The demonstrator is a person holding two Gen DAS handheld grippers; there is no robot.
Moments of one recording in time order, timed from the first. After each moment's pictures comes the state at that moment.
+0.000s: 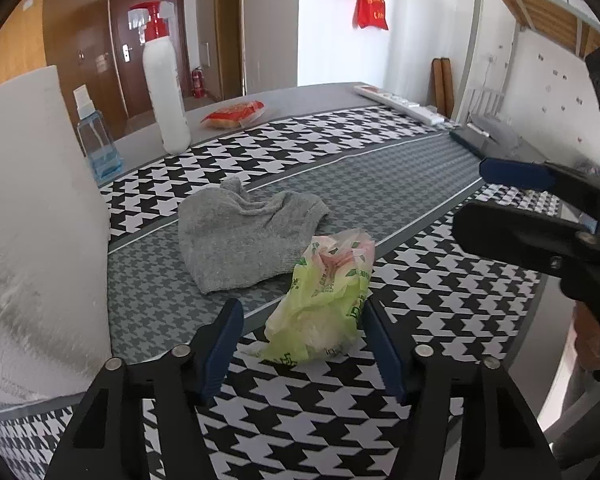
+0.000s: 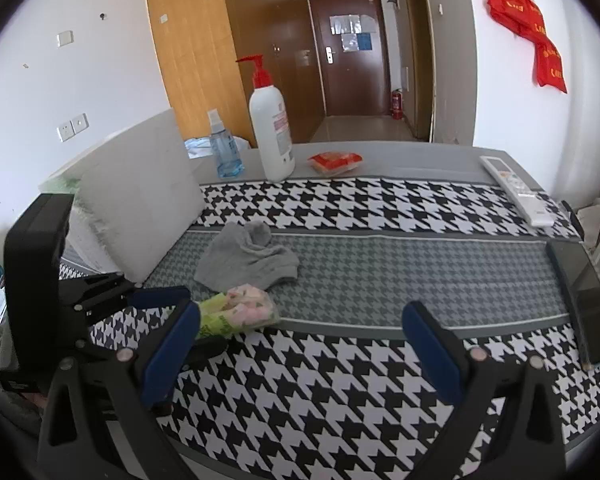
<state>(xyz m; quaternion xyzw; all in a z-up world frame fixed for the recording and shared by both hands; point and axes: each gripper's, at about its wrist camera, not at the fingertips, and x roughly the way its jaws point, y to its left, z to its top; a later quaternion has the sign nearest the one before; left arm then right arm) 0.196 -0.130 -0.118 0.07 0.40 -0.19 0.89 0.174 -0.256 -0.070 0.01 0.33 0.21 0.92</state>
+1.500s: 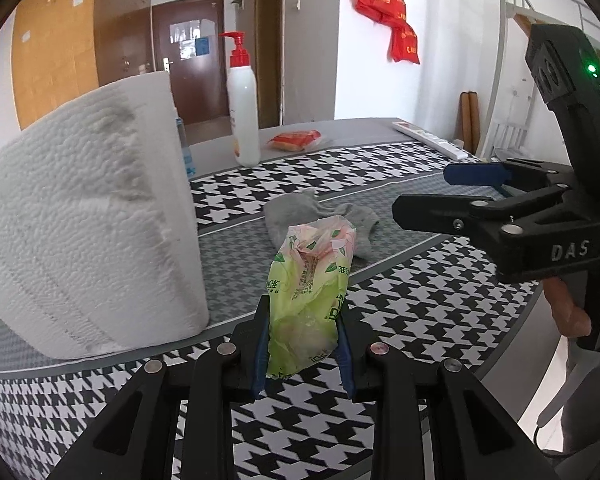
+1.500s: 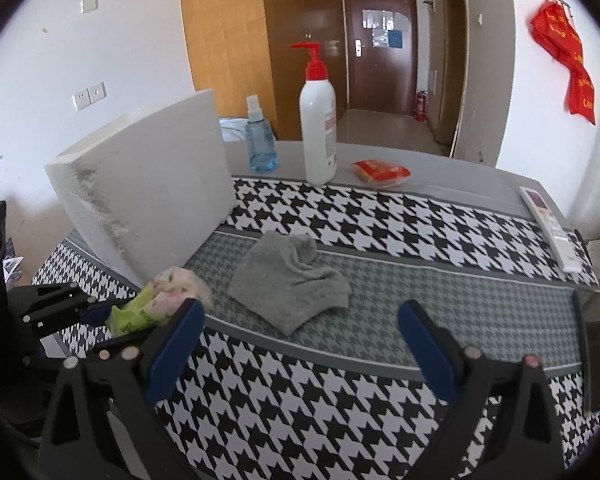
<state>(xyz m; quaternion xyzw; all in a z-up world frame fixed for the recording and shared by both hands) 0.153 -0.072 -0.091 0.04 0.36 -0.13 0.92 0.192 -0.201 -0.059 -0.05 0.35 0.24 0.90</state>
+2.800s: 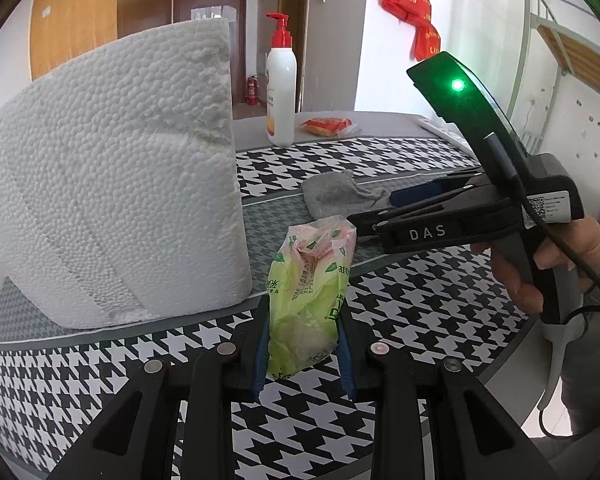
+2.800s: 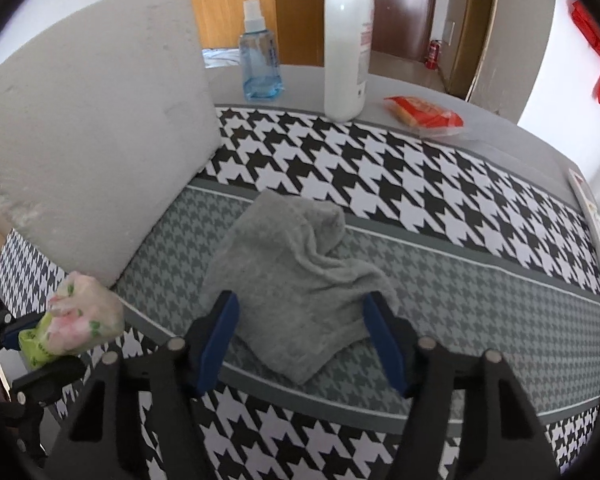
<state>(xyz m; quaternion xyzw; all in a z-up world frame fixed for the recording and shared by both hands) 0.130 -0.034 -0.095 0.02 0.38 -0.11 0.92 0.258 -0.143 -0.111 -0.10 0.46 0.23 0.85</state>
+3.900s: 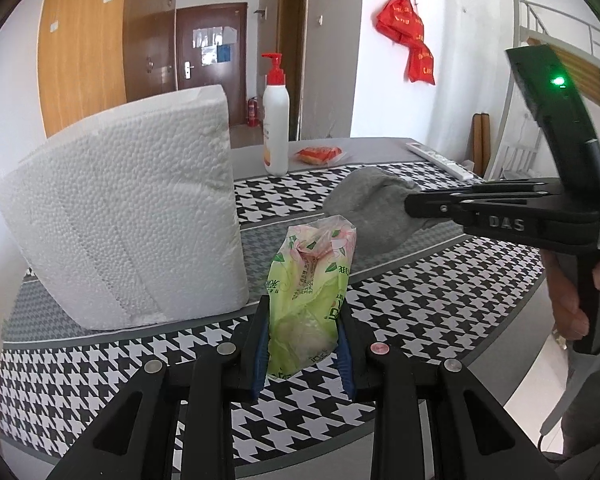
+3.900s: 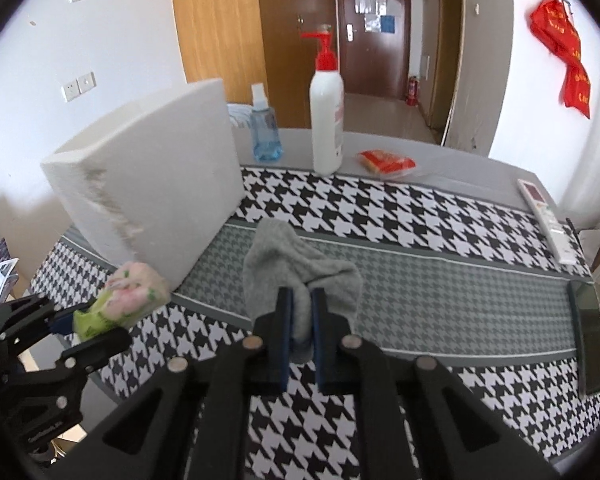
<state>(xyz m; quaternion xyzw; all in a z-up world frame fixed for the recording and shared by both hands) 0.084 -0.033 -0.063 0.02 0.34 -0.11 0.94 0.180 -0.176 -0.048 -0.06 0.38 0.22 0.90</state>
